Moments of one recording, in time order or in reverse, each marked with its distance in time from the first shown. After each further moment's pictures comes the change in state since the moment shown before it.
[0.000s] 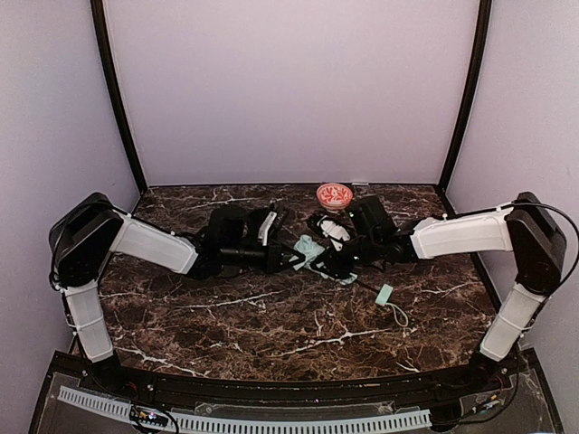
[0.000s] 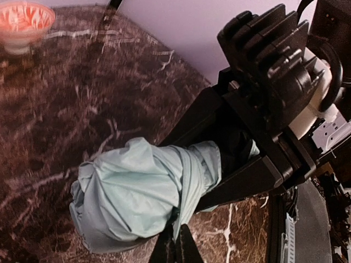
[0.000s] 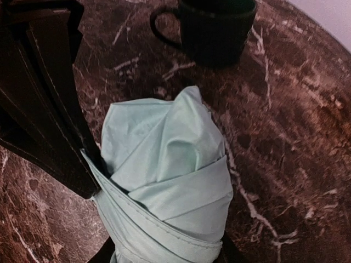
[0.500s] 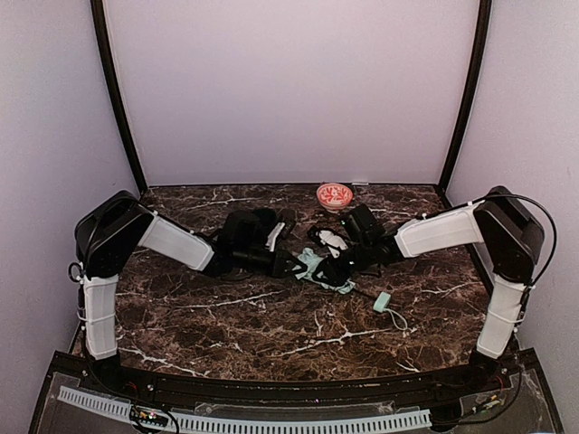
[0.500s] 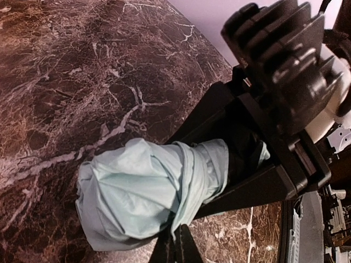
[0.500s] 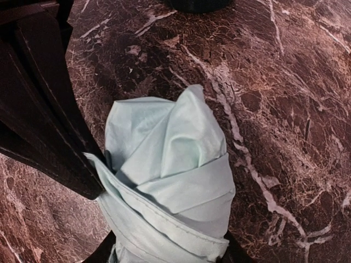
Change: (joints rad) left arm 0.030 0.198 0.118 -0.088 0.085 -0.028; right arm -0.038 0.190 0.047 -0.039 -0.053 0.075
